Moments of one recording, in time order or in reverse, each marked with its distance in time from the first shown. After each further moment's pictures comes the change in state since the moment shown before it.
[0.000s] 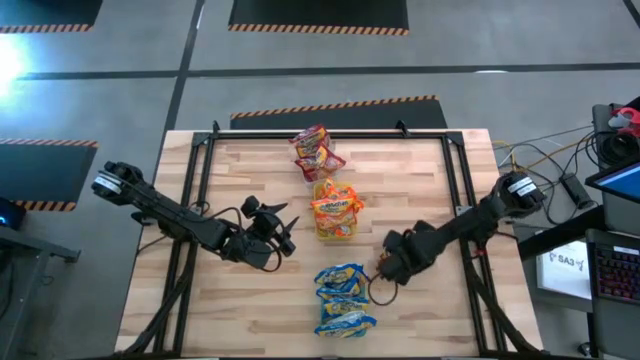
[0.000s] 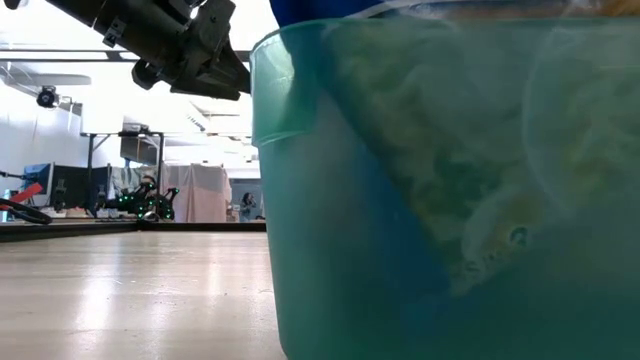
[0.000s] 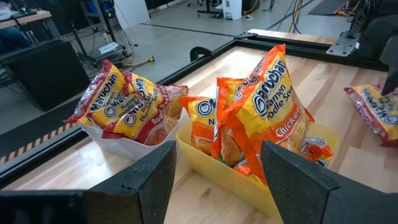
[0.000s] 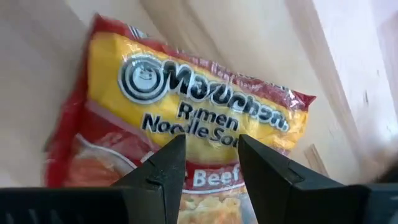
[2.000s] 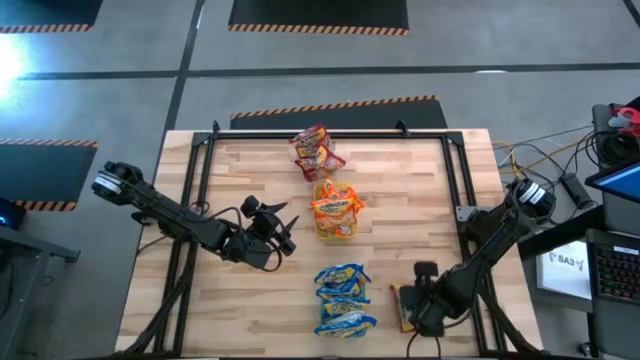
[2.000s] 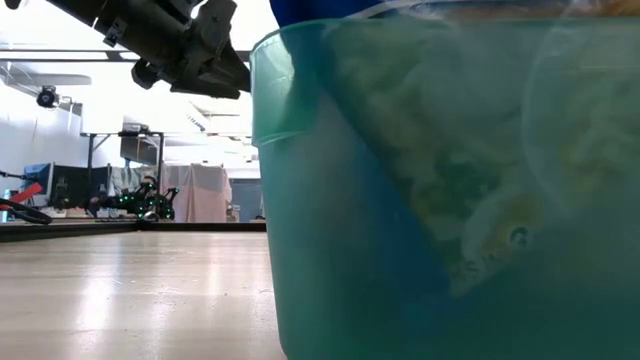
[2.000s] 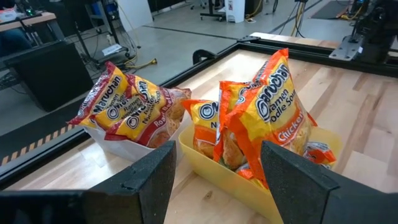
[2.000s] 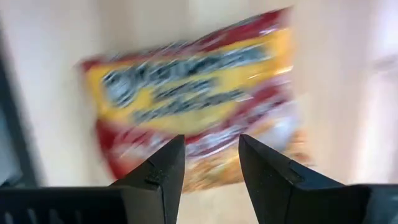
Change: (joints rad) left arm 0.005 0.001 0.000 0.010 -0.015 0.000; right arm 0.387 -0.013 0.095 0.158 -0.122 -0.174
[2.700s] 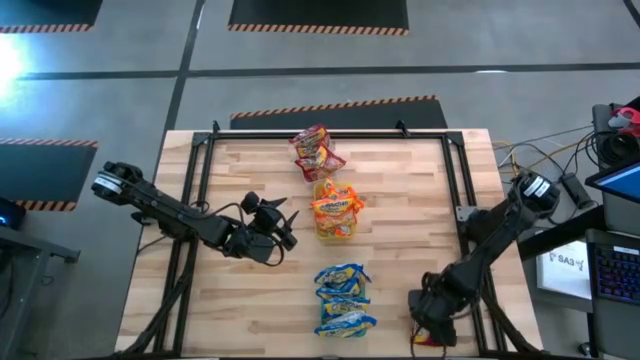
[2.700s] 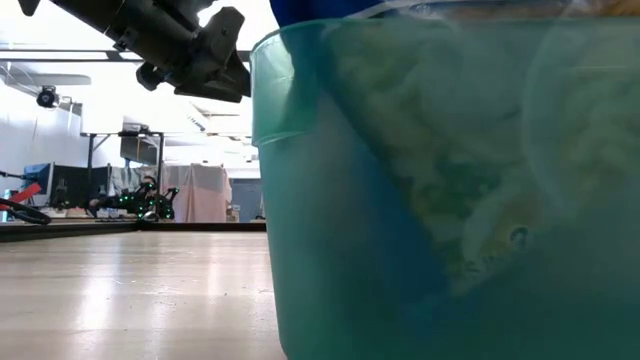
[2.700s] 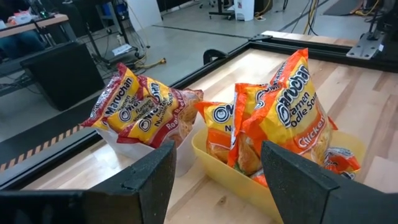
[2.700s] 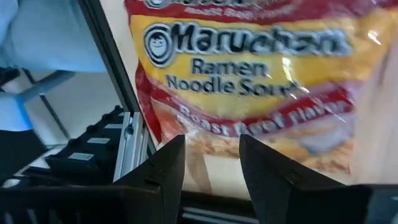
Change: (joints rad) left arm 0.038 0.000 0.000 0.000 -0.002 0.027; right arm 0.001 -0.066 -0.114 0.174 -0.419 0.177
